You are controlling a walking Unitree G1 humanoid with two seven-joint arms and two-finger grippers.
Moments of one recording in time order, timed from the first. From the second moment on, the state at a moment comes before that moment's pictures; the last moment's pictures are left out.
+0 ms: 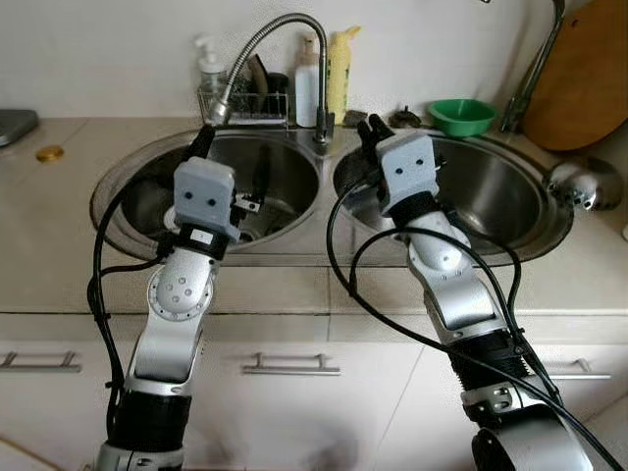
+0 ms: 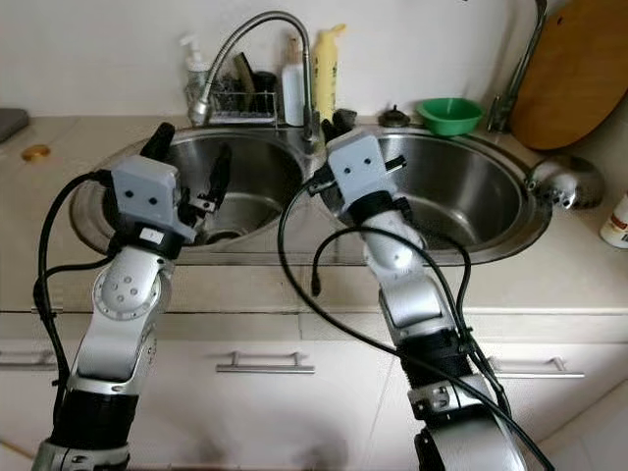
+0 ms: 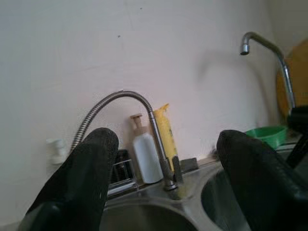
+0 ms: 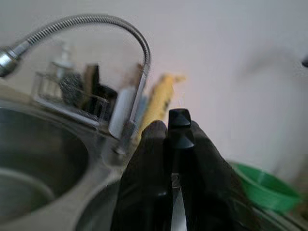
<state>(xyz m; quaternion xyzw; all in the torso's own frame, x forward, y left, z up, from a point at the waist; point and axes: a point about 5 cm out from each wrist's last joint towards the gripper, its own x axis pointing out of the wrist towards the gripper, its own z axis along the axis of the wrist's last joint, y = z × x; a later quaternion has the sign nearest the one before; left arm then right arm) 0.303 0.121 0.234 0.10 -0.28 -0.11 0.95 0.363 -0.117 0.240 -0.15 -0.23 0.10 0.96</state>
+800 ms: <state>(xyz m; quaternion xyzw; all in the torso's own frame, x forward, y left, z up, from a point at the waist) 0.304 0.125 0.227 0.11 -0.26 -0.11 0.95 0.391 -0.123 0.201 -0.03 -0.06 0.13 0.99</state>
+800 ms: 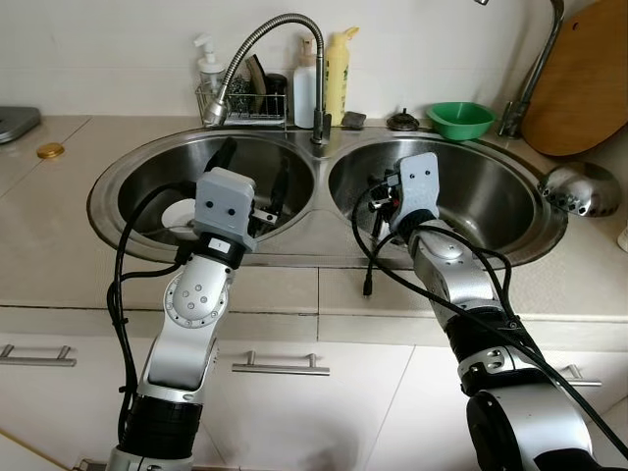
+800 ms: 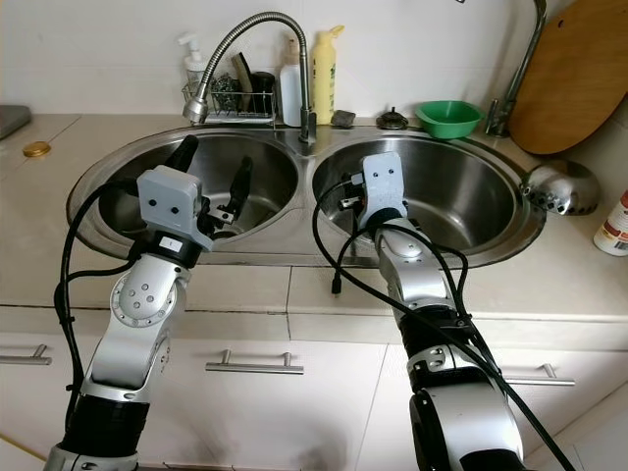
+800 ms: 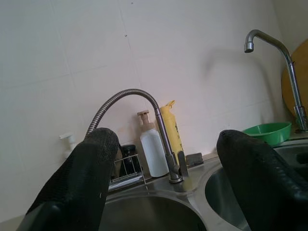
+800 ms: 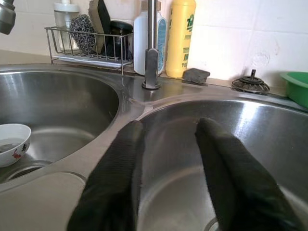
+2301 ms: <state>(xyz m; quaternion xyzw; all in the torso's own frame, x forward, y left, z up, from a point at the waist) 0.297 0.122 0.219 0.10 -0.26 -0.13 0.95 0.327 -0.135 0.251 0.14 -0.20 0.12 0.96</state>
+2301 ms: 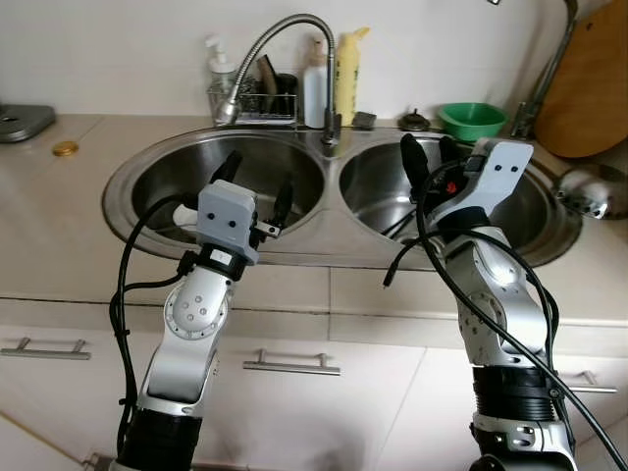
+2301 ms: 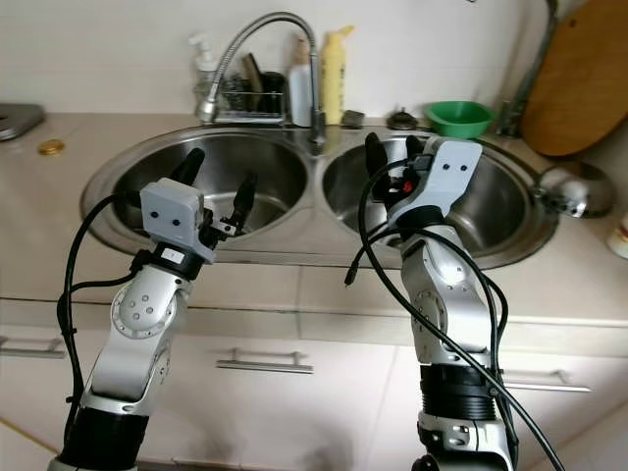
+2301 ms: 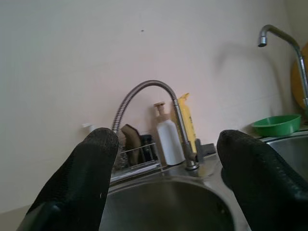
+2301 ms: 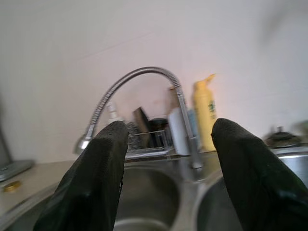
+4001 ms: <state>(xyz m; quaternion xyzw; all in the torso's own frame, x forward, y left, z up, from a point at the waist) 0.281 0.120 0.161 0.15 -0.17 -0.17 0.96 0.278 -0.169 0.147 -0.07 -0.10 0.03 0.99</state>
